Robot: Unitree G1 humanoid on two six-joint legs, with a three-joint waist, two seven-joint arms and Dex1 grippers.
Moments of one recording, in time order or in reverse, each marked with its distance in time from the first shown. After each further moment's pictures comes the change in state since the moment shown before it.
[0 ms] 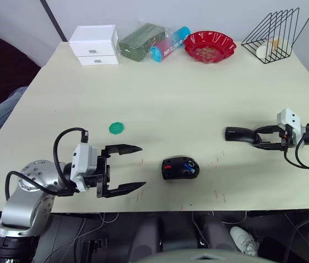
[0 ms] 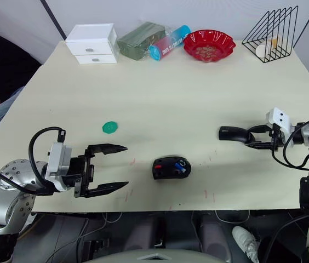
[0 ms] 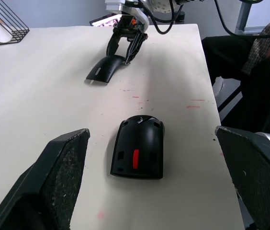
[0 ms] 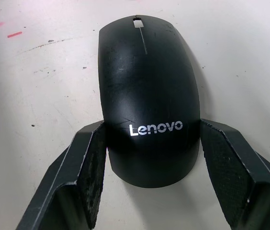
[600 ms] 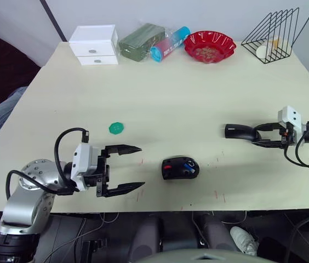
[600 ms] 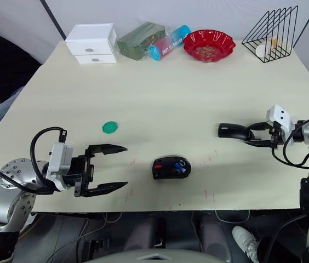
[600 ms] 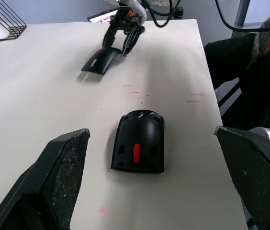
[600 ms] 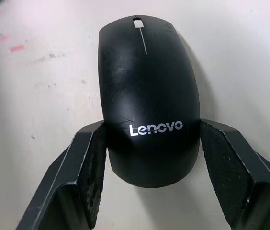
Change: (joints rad) left arm -0.020 0.001 -0.007 0.036 0.018 -0.011 -0.033; right arm 0.037 0.000 -0.012 -0.148 0.053 0.066 0.025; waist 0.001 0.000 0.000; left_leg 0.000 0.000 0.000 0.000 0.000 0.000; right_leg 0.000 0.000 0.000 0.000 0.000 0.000
